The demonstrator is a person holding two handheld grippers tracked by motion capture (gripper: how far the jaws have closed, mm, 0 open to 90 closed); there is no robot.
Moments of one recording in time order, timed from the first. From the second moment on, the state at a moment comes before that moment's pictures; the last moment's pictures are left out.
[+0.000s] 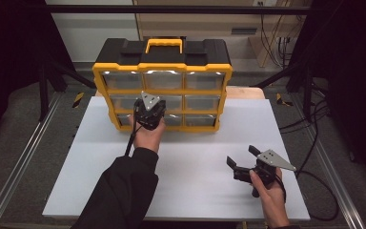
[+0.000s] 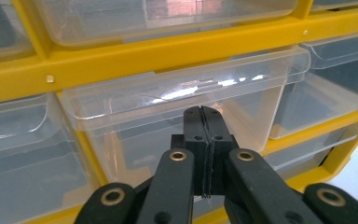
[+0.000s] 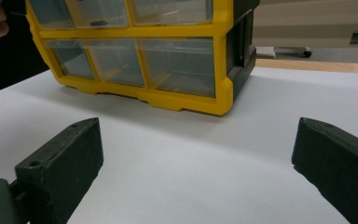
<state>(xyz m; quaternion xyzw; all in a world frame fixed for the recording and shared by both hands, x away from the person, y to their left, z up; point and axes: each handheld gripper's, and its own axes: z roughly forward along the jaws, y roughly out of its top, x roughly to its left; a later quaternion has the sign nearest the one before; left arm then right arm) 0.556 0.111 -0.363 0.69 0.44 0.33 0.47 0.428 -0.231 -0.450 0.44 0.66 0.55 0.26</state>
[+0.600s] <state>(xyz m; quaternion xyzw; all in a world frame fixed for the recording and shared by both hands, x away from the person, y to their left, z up) 0.559 0.106 -0.374 0.69 0.44 0.34 0.47 0.429 -0.230 -0.450 0.43 0.66 0.56 0.26</state>
